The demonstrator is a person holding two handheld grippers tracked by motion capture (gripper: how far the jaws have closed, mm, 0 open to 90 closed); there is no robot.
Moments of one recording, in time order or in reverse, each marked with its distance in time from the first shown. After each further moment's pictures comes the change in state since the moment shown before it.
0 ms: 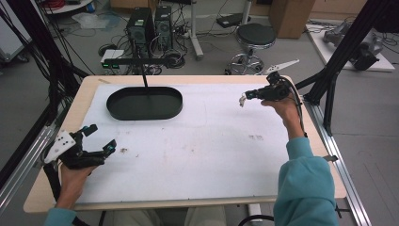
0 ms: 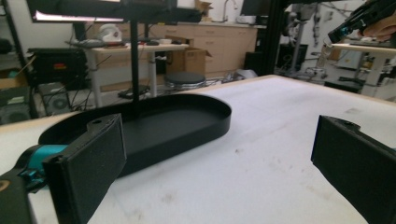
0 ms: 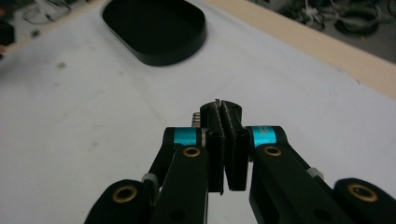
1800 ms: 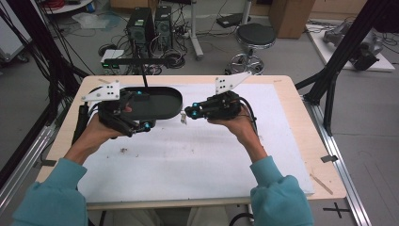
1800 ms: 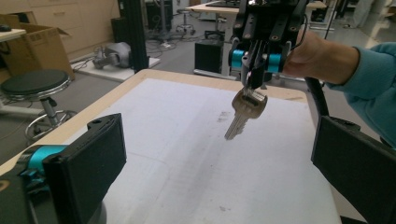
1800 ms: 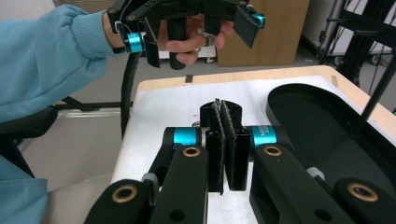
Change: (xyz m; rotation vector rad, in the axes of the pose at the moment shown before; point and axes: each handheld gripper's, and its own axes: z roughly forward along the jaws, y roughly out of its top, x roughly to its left) left arm -0.055 0.127 0.119 0.183 -0.591 0.089; right arm 0.162 0.043 0.063 -0.236 0.445 -0.386
